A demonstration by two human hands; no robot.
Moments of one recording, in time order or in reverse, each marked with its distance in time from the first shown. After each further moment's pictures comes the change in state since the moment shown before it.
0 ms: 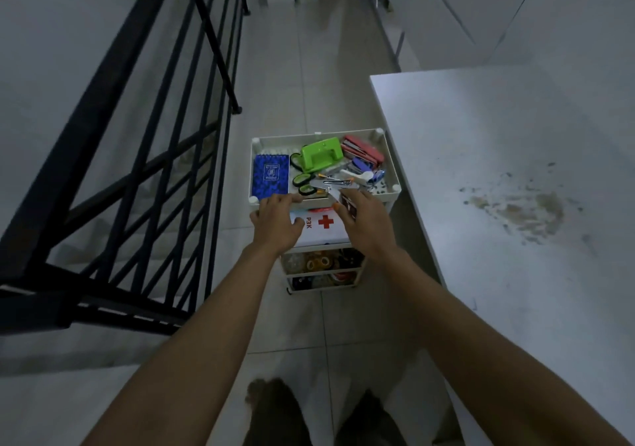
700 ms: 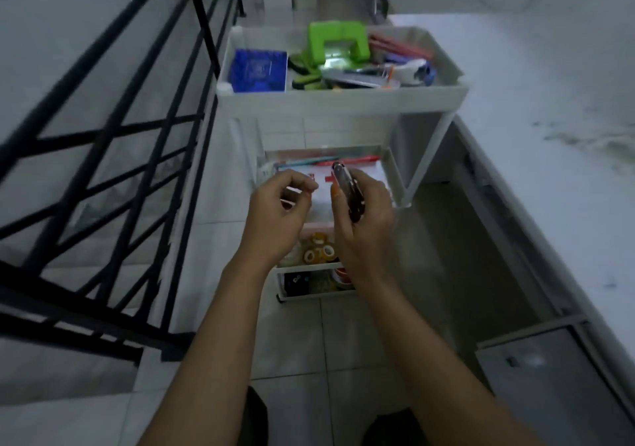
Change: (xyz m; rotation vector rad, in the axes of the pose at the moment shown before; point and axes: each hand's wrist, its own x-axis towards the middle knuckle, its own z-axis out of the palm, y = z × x) left_hand -0.033 -0.081 0.128 -0.738 0.184 0.280; right_hand -0.065 0.091 0.180 0.323 0.508 -0.173
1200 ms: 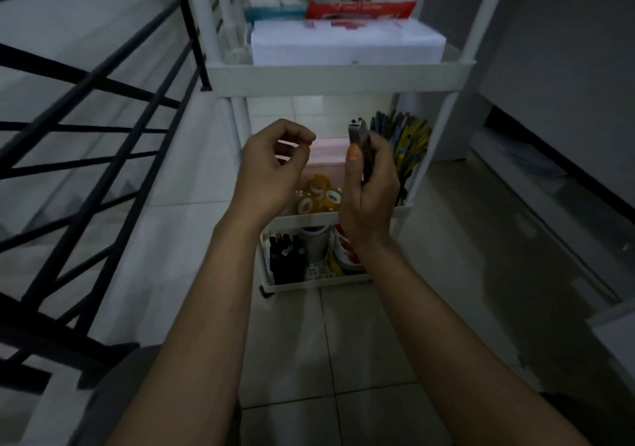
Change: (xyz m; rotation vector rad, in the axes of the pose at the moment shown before) left_hand -0.036 -0.238 0.071 -0.013 0.078 0.185; right_hand -0.120 0.225 0.094 0.138 0.179 -0.195
